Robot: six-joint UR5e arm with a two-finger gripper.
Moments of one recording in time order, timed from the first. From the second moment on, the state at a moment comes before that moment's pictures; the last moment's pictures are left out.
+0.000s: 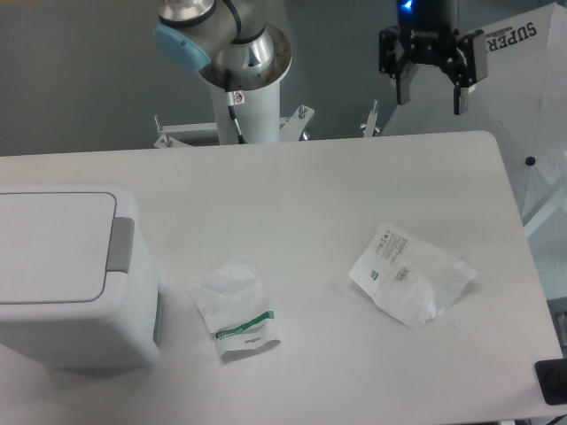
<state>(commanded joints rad) 2.91 -1.41 -1.79 -1.02 1.27 1.65</state>
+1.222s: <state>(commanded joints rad) 2.40 -1.60 -1.62 -0.86 1.28 0.38</state>
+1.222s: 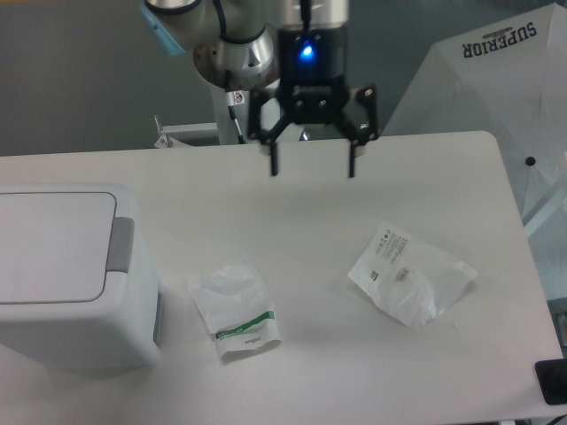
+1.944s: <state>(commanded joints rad) 2.26 -1.71 -1.60 -0.80 1.28 0.29</state>
